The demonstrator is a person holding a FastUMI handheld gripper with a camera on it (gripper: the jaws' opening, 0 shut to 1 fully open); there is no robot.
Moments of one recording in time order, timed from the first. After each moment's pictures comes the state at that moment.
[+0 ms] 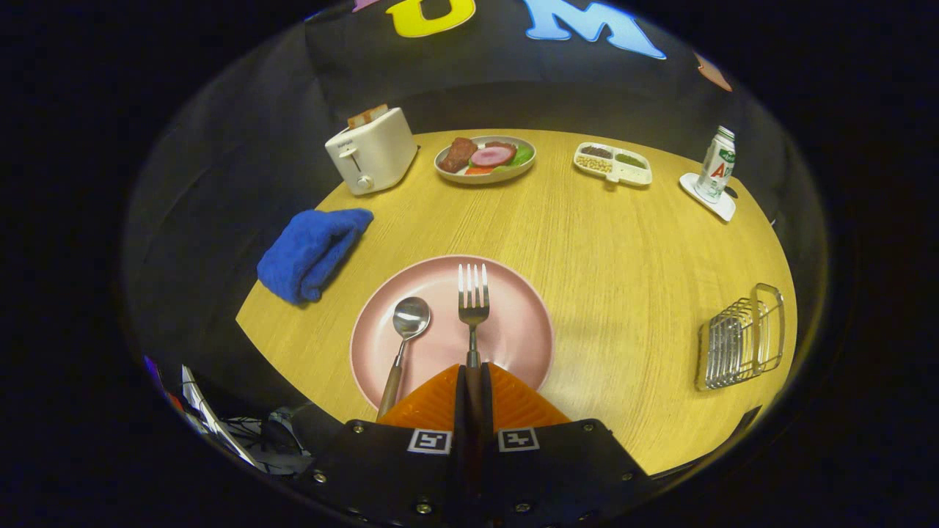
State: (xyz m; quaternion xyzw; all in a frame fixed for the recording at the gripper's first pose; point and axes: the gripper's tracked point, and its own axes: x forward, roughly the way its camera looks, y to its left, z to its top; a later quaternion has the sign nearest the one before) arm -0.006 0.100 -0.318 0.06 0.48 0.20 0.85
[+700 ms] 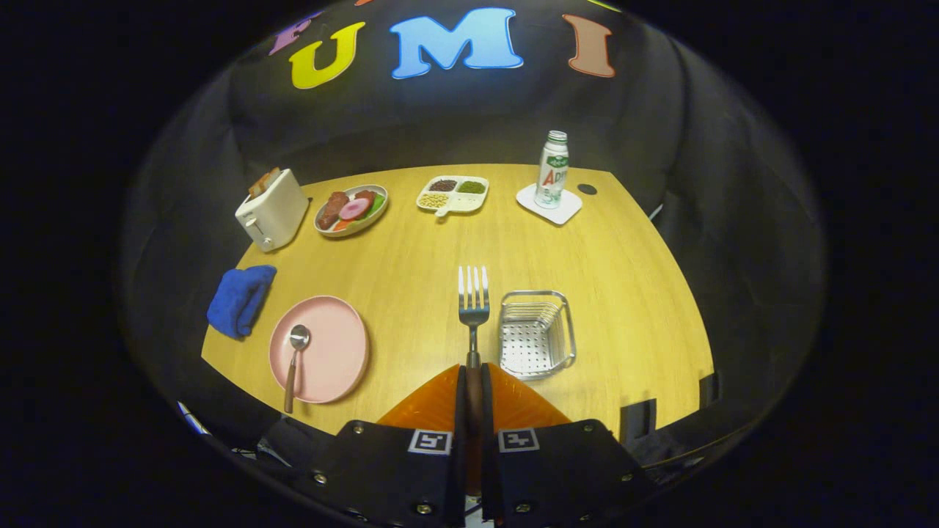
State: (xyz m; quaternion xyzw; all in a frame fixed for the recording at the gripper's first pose) arm -0.018 -0.112 -0.275 0.06 0.49 0.03 0.87
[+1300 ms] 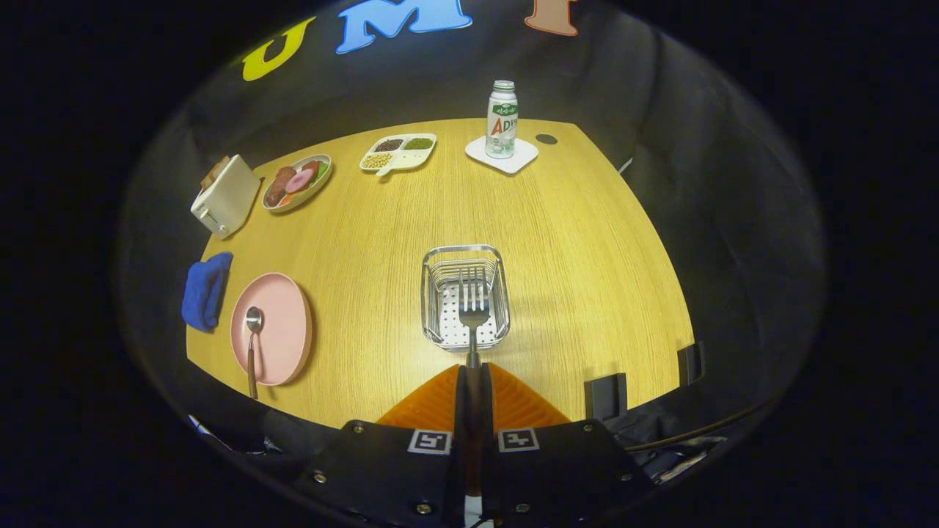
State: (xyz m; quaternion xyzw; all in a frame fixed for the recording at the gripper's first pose) arm -0.023 -0.149 -0.312 0.07 0.58 0.00 0.82
